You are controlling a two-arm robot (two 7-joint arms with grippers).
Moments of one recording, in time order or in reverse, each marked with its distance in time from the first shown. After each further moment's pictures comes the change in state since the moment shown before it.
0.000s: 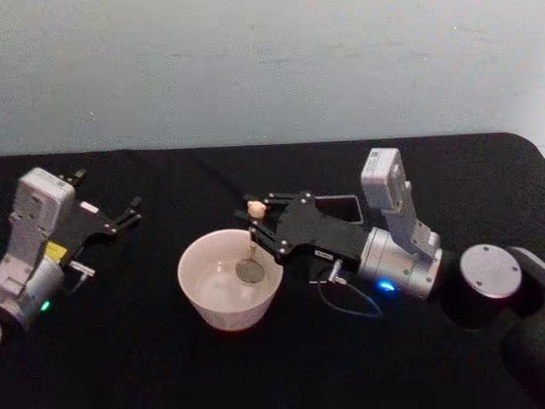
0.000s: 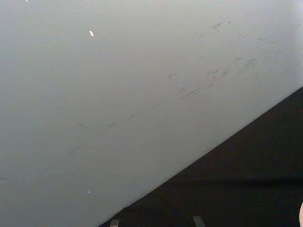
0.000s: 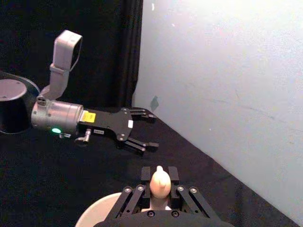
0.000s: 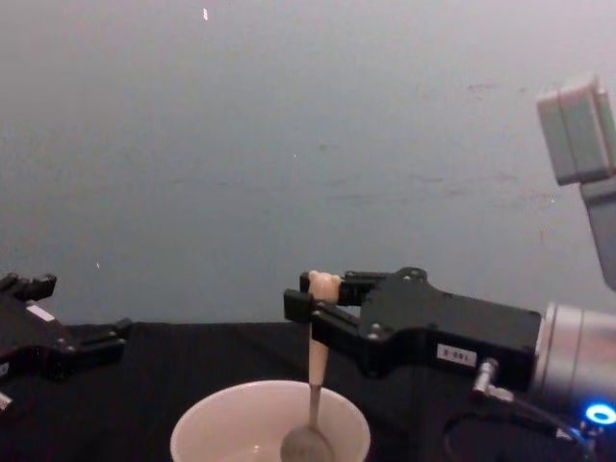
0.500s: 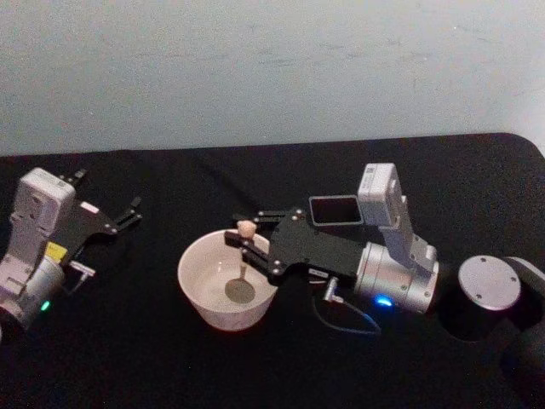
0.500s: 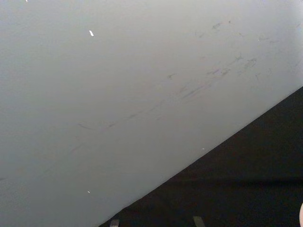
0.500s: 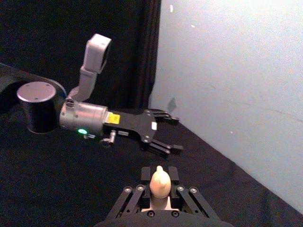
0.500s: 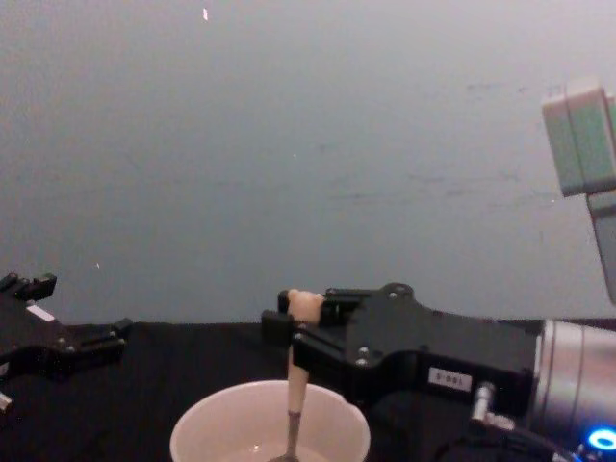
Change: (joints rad) left arm 0.000 0.000 0.000 0.000 0.000 0.000 0.000; right arm -0.029 0.015 -0.023 -0.050 0.016 0.011 0.032
